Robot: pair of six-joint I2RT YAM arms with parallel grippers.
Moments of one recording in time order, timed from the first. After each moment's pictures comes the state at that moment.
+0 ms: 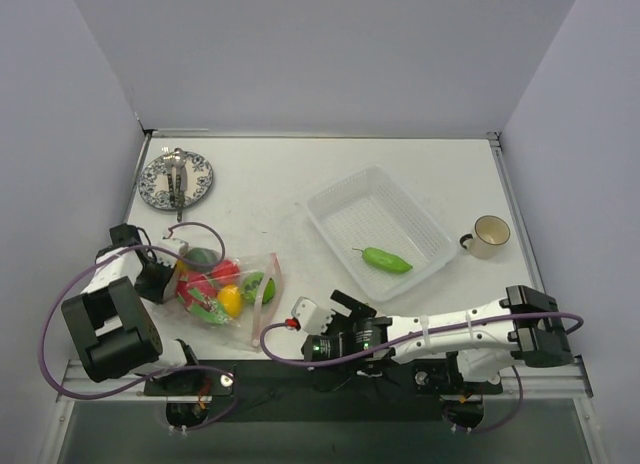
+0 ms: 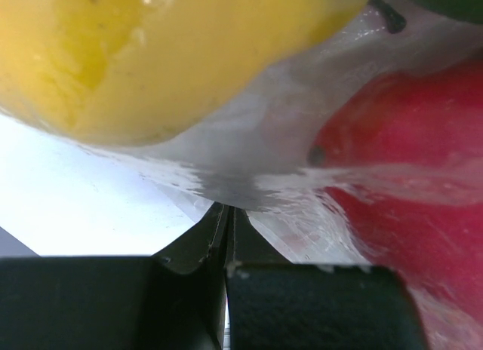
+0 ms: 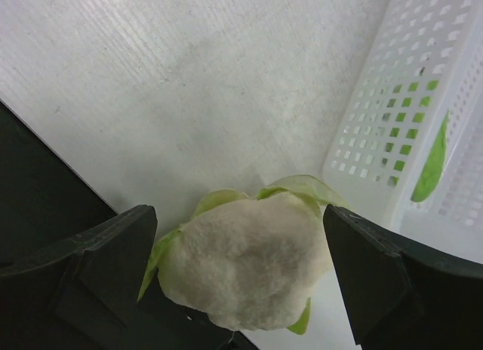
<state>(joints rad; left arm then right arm) 0.43 1.40 0.72 -0.71 0.07 0.78 1.55 1.42 0.88 -0.71 0.68 0.30</state>
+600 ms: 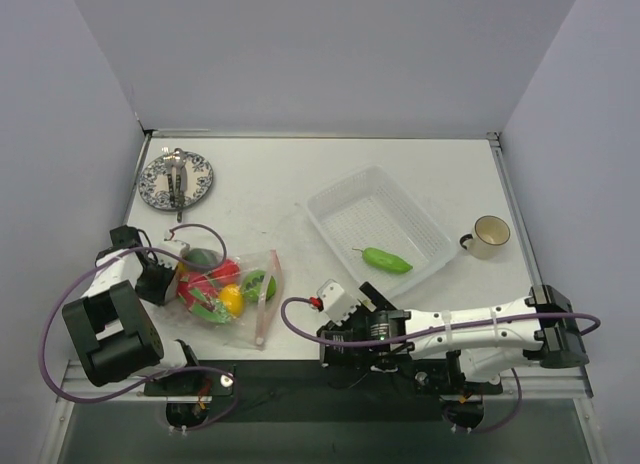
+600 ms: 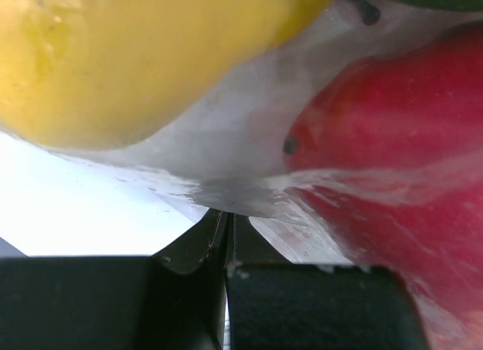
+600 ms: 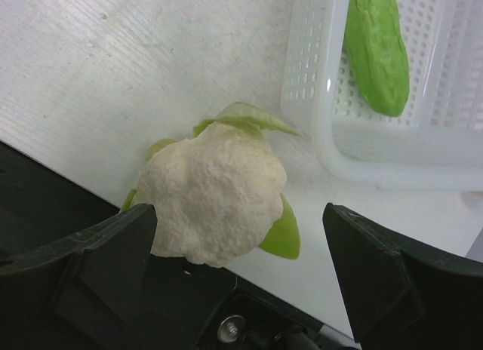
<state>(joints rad) 0.43 1.38 0.71 -0.73 0.09 0.79 1.57 1.32 0.94 -0.99 0.75 0.60</state>
